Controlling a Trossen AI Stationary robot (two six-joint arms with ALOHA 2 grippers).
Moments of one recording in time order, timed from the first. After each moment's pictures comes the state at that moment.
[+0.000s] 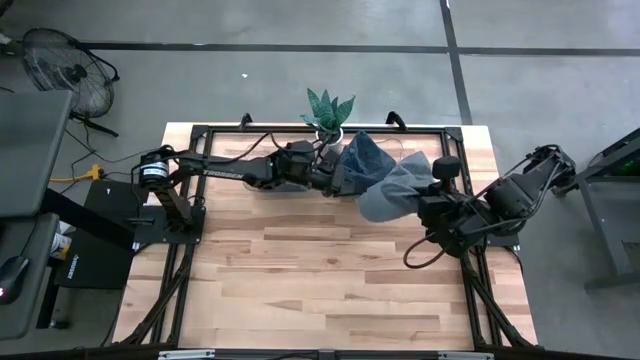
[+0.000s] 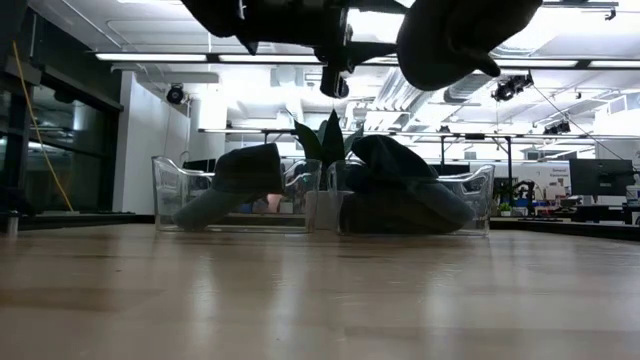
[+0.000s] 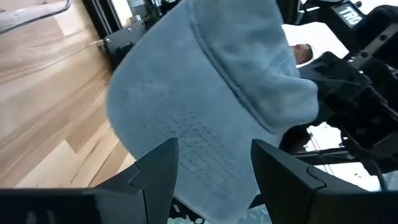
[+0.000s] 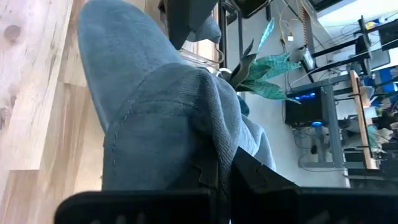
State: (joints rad) left arm 0.15 1.71 1.23 0.40 0.35 -1.29; right arm 0.59 1.28 1.55 -1.57 0.90 0.23
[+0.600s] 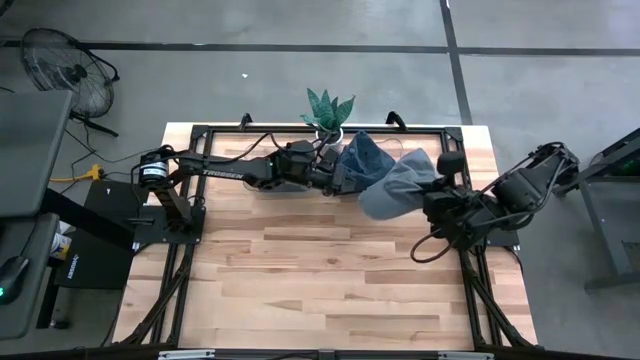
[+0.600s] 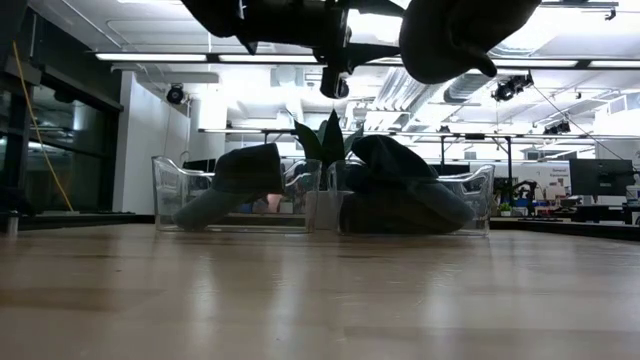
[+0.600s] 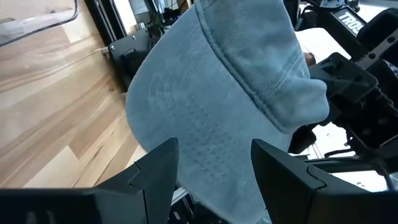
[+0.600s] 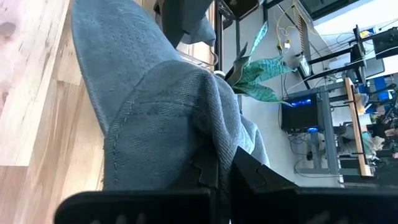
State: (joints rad) left arm 0.15 1.72 1.23 0.40 0.32 -1.30; right arm 0.58 1.24 1.55 -1.57 0.91 0.17
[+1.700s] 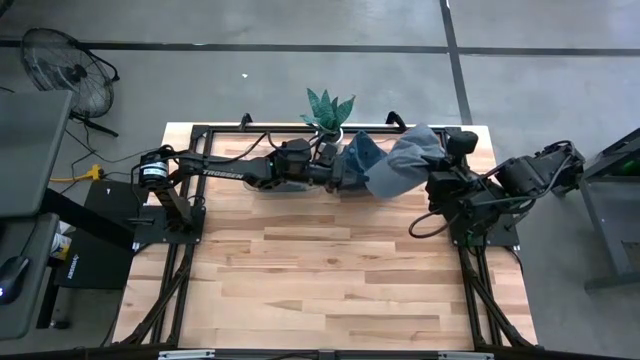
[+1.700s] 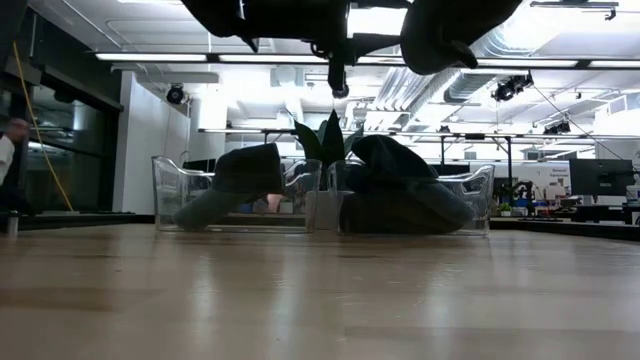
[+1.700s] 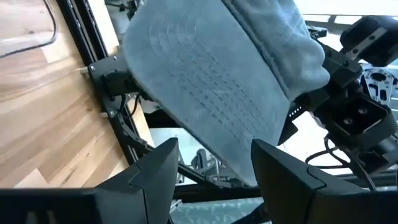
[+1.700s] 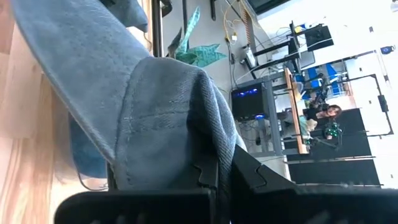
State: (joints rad) left arm 0.15 1.72 1.23 0.49 0.25 -1.36; right arm 0.47 1.19 1.55 -1.56 1.09 0.04
